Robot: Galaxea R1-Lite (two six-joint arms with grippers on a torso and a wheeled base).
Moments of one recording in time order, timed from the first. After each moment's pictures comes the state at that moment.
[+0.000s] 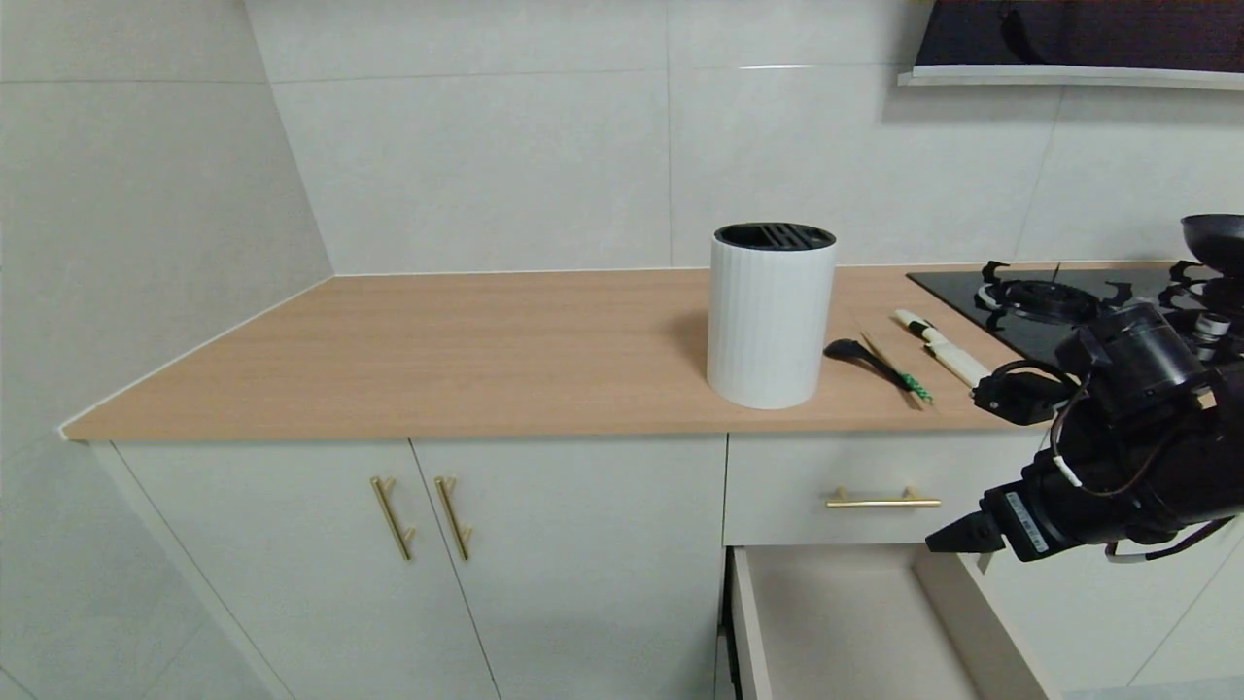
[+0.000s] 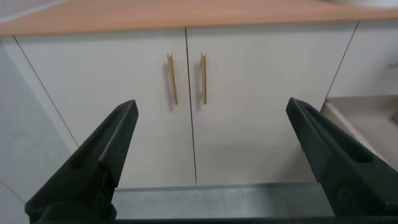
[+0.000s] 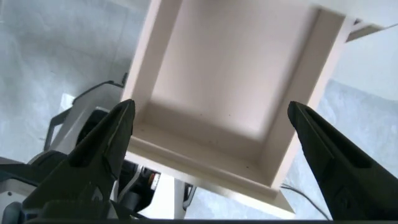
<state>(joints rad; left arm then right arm) 0.00 0.00 0.00 0.00 -0.03 0.01 0.24 1.63 -0.98 0.31 0.10 -0.05</state>
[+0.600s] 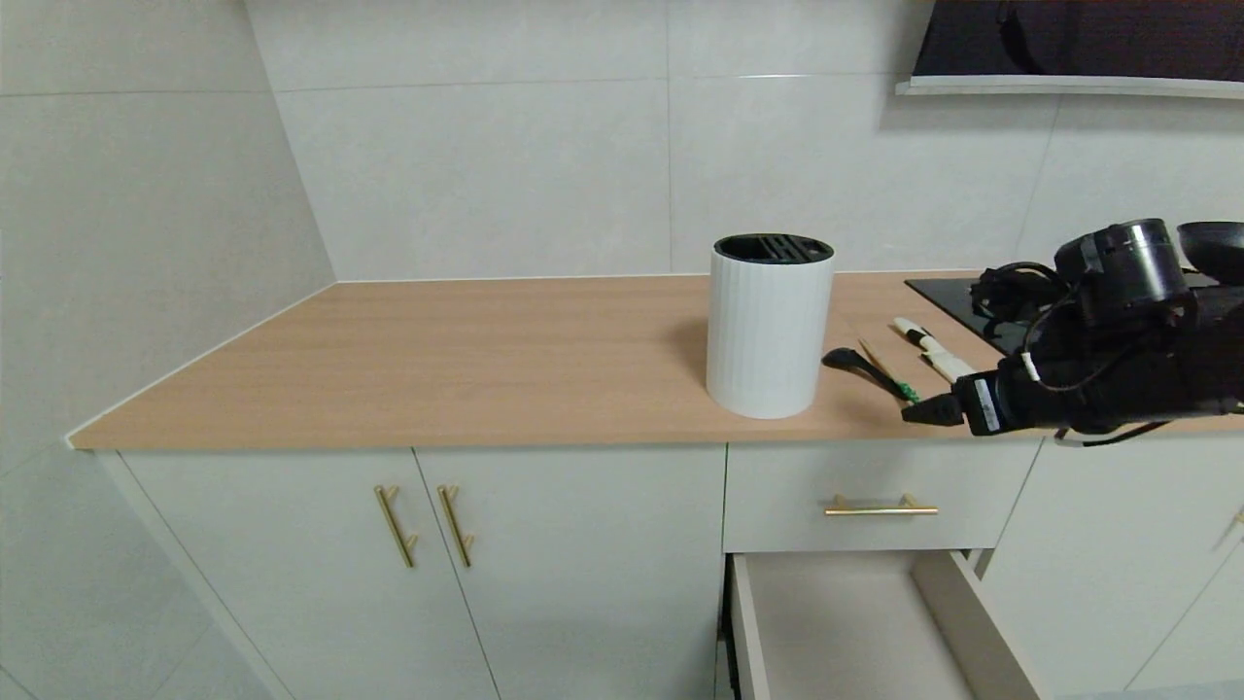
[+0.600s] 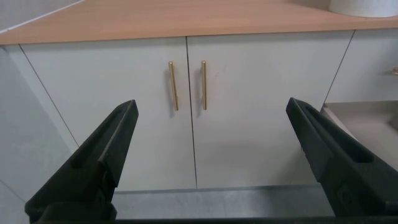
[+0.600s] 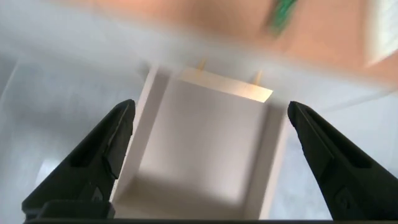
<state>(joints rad) 0.00 0.00 0.00 0.00 -0.03 0.01 0.18 1.75 -1.19 0.10 0.03 -0.06</state>
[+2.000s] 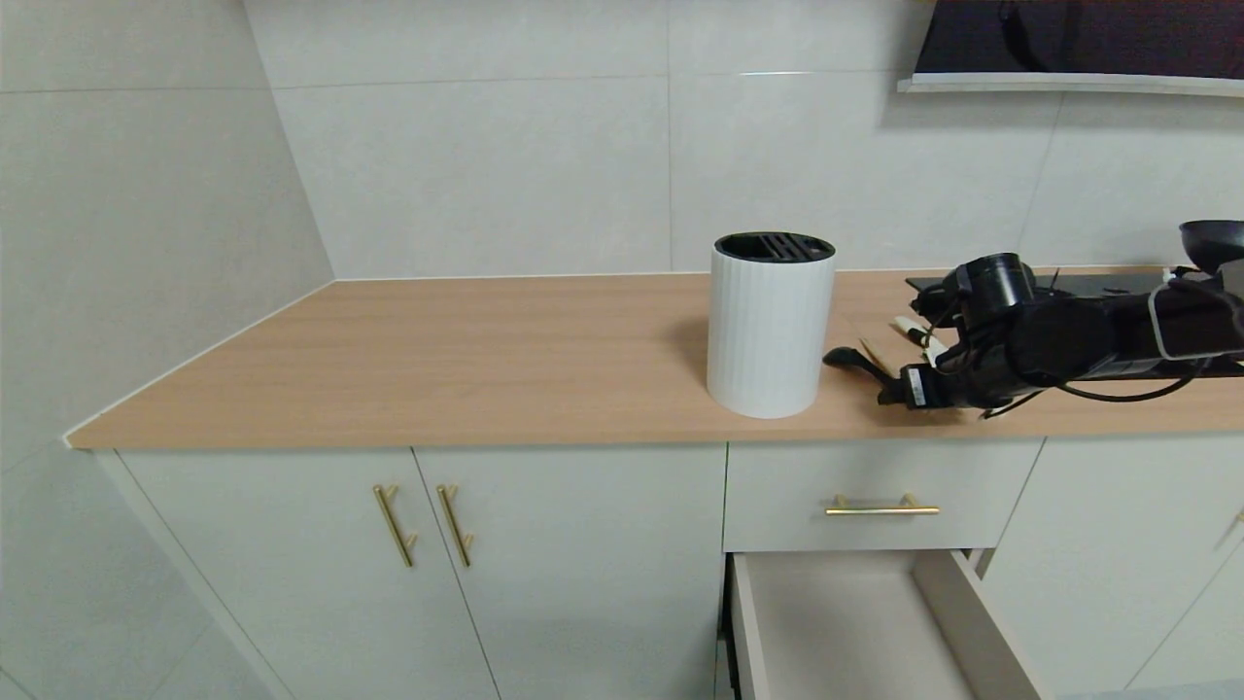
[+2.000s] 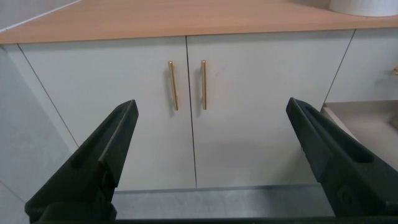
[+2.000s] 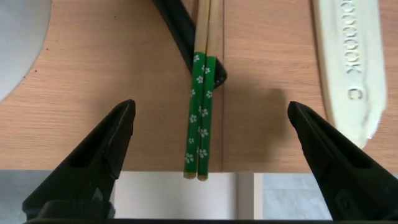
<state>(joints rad) 0.00 0.00 0.00 0.00 -0.03 0.01 0.14 2.15 -1.57 0.15 -0.13 0.04</state>
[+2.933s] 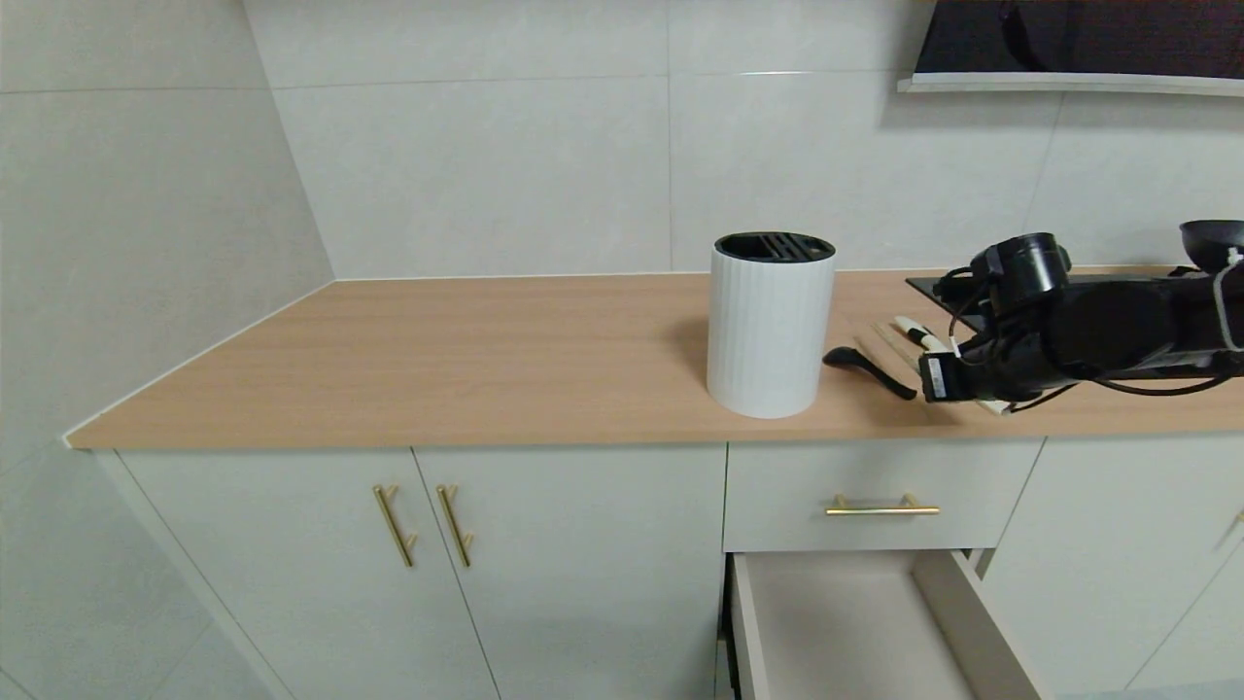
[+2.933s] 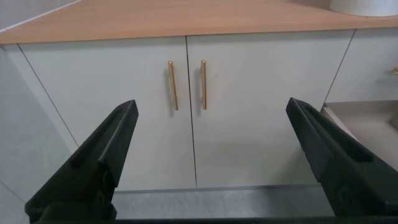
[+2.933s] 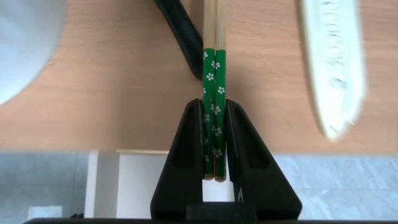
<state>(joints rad) 0.00 0.00 0.00 0.00 -0.03 0.01 0.14 2.01 -1.47 0.16 -0.13 0.05</state>
